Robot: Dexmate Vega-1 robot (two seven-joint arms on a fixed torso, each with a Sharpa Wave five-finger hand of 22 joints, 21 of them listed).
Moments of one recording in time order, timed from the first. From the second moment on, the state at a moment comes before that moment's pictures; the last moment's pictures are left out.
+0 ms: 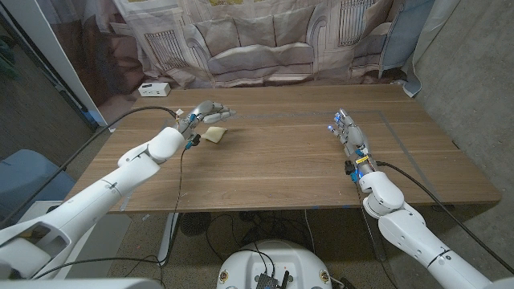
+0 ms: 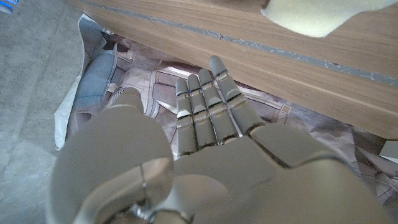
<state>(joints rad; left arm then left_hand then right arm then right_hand) 0.78 0.77 0.48 -1.53 -0.01 -0.16 0.11 0.80 0.09 0.17 0.10 0.18 0.73 0.09 0.18 0.19 0.71 0.04 0.19 0.30 0.71 0.00 0.18 0.18 0.64 0.05 0.46 0.17 -1.23 -0.58 -0.29 -1.77 0.58 0.31 -0.22 0.32 0.06 0.20 -0.14 0.18 0.19 0.09 0.20 0.18 0.16 0.12 0.20 0.19 0.04 0.07 0.20 0.21 0.32 -0.02 0.19 0.17</state>
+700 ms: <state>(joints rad) 0.84 0.71 0.48 -1.67 -0.01 -0.01 0.23 0.73 0.08 0.16 0.11 0.18 0.61 0.07 0.18 0.19 0.58 0.03 0.18 0.25 0.51 0.00 0.18 0.18 0.47 0.05 0.35 0.17 -1.22 -0.63 -0.25 -1.69 0.66 0.36 -0.08 0.33 0.07 0.20 -0.14 0.18 0.23 0.08 0.20 0.18 0.16 0.12 0.20 0.19 0.04 0.07 0.20 0.21 0.32 -0.02 0.19 0.17</state>
